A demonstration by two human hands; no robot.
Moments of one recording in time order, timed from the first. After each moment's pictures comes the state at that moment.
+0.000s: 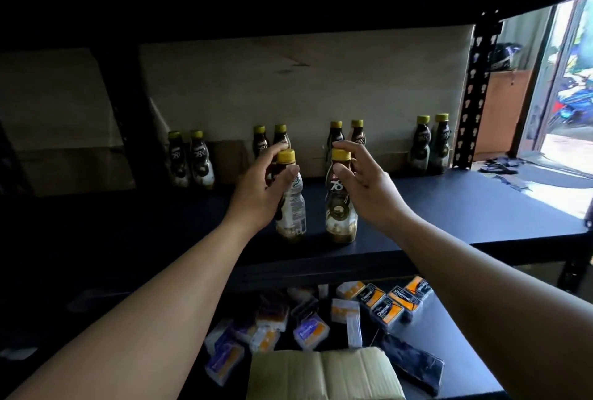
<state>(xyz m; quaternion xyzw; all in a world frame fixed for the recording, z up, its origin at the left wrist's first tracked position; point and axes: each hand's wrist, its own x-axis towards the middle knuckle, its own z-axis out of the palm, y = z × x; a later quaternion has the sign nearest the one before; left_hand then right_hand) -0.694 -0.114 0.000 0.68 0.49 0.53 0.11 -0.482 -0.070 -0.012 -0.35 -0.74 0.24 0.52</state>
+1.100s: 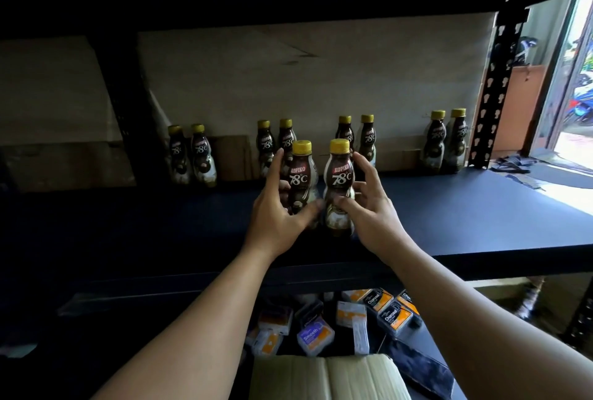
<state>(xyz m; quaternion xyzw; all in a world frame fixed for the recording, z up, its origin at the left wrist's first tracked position) -0.683 -0.092 -0.054 0.64 0.51 0.56 0.12 -0.497 -0.063 -0.055 -0.36 -0.69 0.33 0.54</state>
